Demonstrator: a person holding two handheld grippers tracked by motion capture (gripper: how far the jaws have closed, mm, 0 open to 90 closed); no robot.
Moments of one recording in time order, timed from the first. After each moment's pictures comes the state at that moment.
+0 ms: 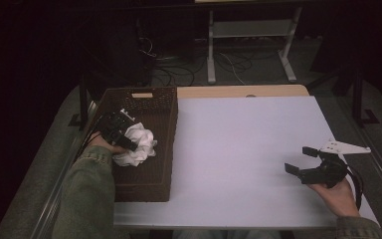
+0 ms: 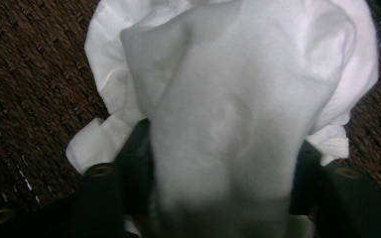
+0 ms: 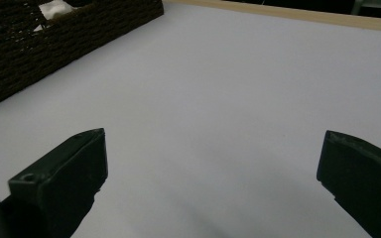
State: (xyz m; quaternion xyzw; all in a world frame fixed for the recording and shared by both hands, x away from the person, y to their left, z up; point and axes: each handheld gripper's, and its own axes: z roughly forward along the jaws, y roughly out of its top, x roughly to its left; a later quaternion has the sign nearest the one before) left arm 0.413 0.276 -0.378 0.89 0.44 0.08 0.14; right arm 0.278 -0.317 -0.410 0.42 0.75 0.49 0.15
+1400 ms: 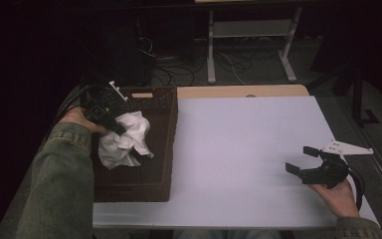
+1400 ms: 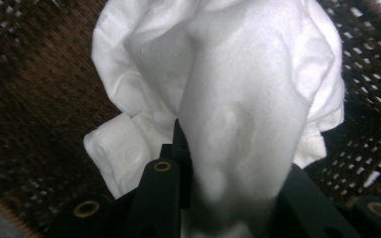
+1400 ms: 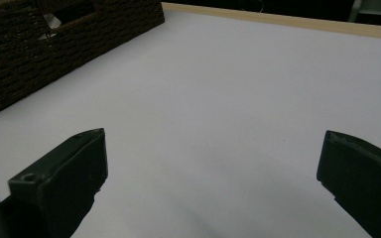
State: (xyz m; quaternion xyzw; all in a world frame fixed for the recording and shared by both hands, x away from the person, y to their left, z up) left arm 0.402 0.269 -0.258 0.93 0.34 0.04 0.11; right arm 0.276 -0.318 -0.409 0.42 0.75 0.50 0.15
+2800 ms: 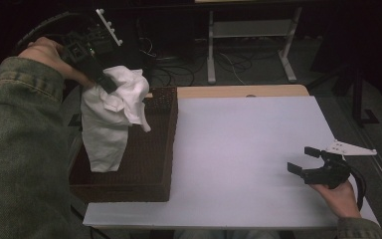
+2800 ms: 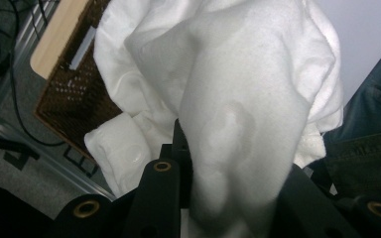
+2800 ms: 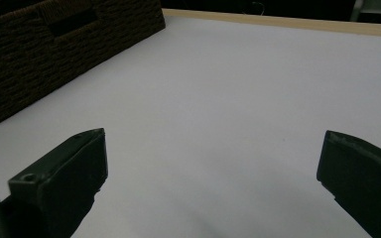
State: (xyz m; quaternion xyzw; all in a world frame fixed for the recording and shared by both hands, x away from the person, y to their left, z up) left arm 0.391 0.230 -0.096 0.96 0.25 0.07 0.09; right arm 0.274 -0.323 -0.410 0.42 0.73 0.51 0.15
